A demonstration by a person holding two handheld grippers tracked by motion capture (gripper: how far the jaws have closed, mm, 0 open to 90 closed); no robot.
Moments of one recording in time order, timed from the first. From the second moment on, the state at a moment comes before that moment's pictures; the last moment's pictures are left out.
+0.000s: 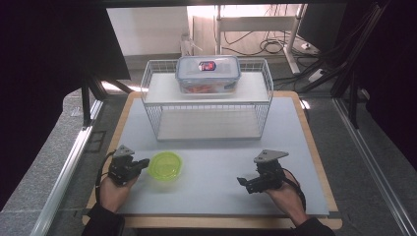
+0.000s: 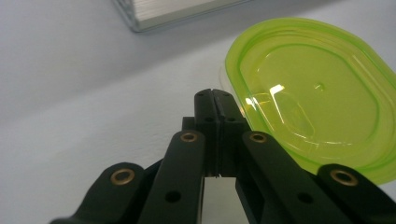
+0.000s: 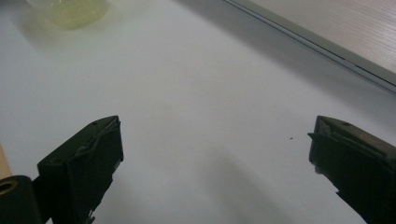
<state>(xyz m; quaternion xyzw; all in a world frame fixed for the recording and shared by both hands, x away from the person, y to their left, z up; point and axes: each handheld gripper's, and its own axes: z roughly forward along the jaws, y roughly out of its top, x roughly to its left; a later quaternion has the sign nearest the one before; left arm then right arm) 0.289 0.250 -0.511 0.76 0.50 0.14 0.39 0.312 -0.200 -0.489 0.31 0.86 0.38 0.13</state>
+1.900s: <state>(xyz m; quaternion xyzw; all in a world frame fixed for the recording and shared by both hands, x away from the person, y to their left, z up) 0.301 0.185 -0.491 0.81 0.41 0.12 0.40 0.313 -0.198 -0.492 0.31 0.87 0.37 0.12</state>
